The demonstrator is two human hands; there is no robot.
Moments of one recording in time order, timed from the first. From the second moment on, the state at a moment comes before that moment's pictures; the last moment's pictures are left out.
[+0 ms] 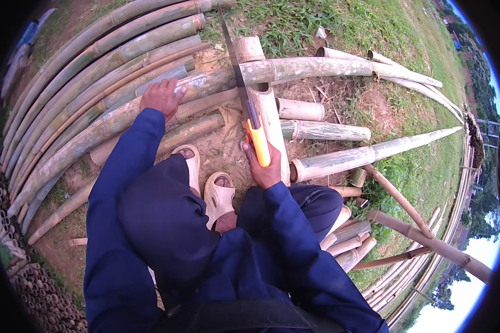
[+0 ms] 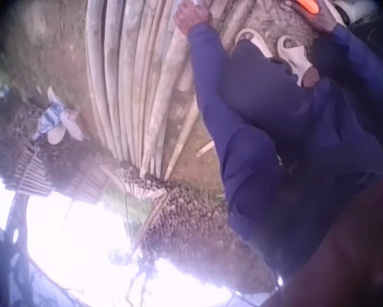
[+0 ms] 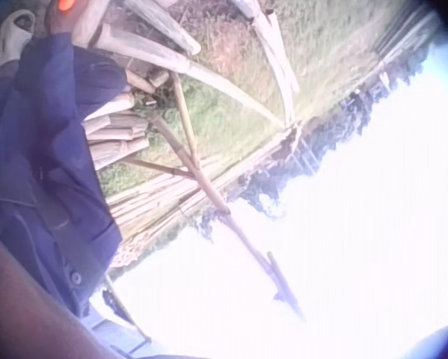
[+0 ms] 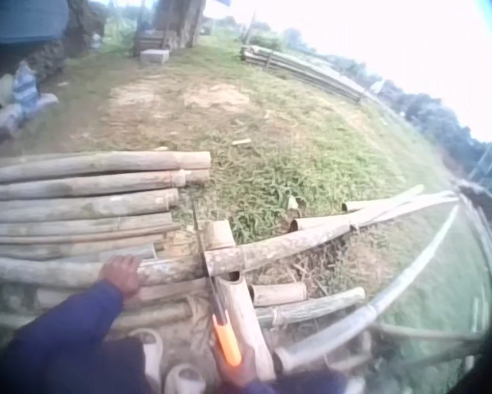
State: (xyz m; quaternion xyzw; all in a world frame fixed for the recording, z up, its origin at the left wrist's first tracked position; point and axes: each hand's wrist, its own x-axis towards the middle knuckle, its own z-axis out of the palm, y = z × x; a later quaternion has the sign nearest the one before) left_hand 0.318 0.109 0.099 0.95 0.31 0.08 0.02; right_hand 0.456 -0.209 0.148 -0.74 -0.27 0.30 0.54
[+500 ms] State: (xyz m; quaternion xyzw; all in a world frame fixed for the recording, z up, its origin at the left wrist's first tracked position) left_hand 0.323 0.110 0.098 0.95 0.30 0.09 0.00; right_hand 0.464 -0.196 0.163 -0.74 -0.31 0.25 0.54
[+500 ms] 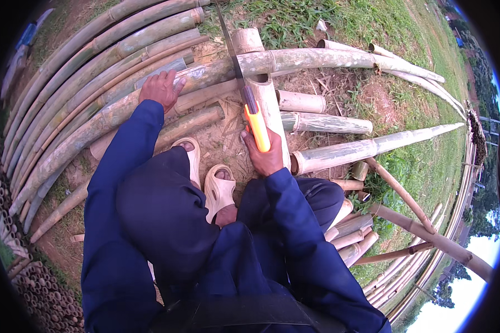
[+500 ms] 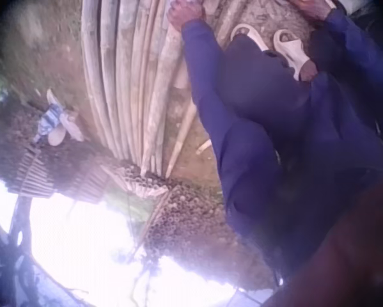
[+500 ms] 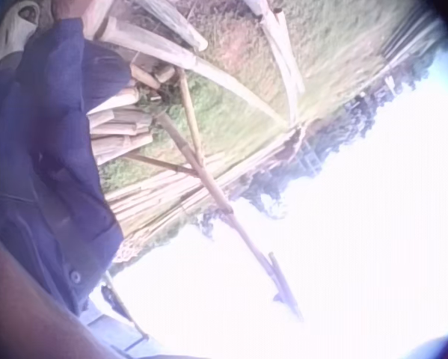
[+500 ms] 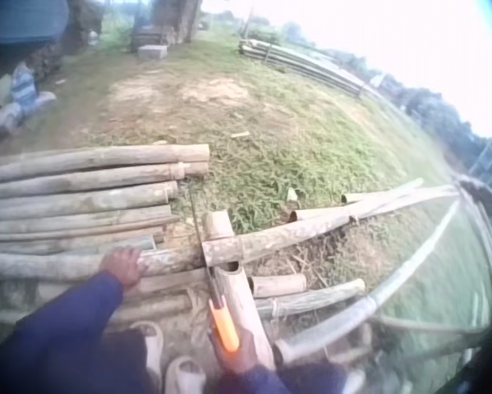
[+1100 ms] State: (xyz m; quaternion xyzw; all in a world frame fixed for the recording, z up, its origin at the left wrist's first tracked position) left_hand 0.310 0.117 0.088 0.95 0.29 0.11 -0.01; right_hand 0.445 -0.236 0.175 -0.74 -0.28 0.28 0.55
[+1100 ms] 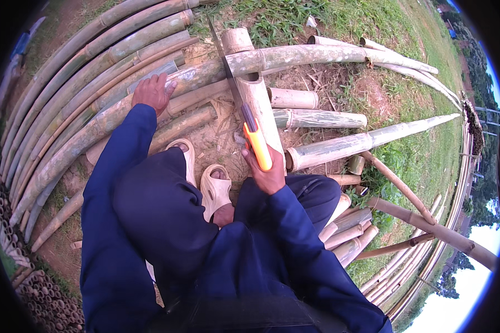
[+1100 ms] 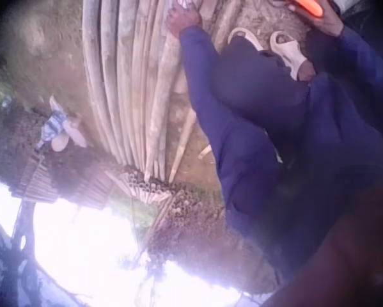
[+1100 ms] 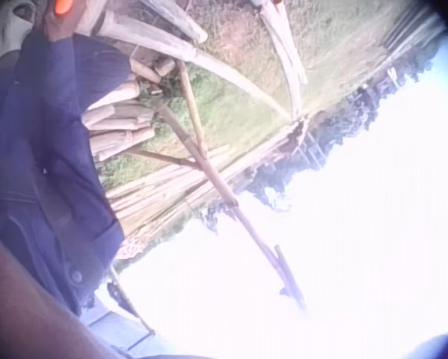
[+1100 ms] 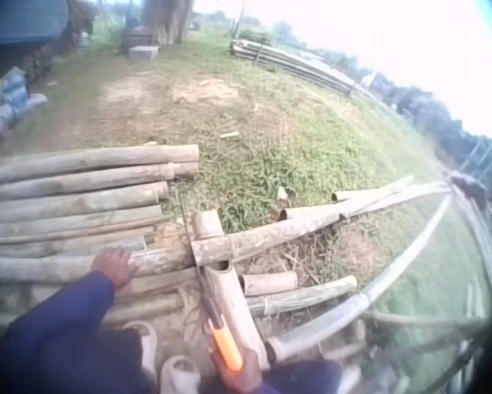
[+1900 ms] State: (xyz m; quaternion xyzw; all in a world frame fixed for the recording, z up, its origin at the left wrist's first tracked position) left_hand 0.323 0.108 0.091 0.95 0.29 0.11 -0.01; right_hand 0.451 -0.236 0.176 -0.78 -0.28 0.27 0.48
